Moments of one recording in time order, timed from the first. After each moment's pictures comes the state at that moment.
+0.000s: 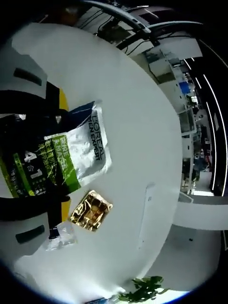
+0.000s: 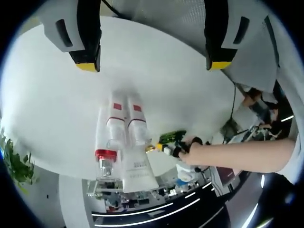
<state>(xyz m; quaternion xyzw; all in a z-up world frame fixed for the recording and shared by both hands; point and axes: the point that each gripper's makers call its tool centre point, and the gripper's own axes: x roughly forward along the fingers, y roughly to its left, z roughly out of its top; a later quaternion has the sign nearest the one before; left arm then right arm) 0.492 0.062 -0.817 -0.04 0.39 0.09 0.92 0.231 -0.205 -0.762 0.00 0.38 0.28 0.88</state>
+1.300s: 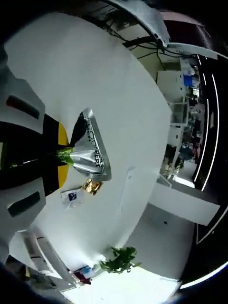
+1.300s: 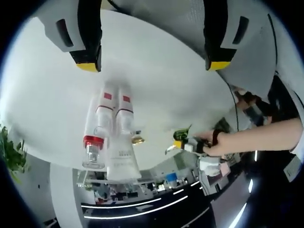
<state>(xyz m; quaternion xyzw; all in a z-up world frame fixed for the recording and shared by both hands) 0.425 0.069 -0.747 -0.18 0.31 -0.01 0.93 0.230 -0.191 -0.749 -0.01 0.34 0.32 0.88</state>
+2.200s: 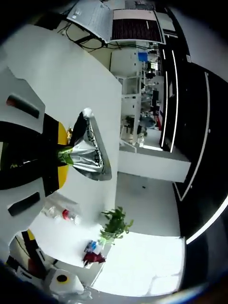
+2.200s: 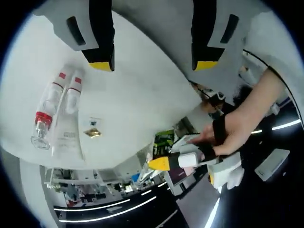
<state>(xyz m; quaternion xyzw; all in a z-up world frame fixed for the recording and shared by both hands) 0.319 -0.013 -0.620 -0.08 0.15 -0.13 0.98 0.203 -0.115 -0.696 0.03 0.32 0.48 0.81</state>
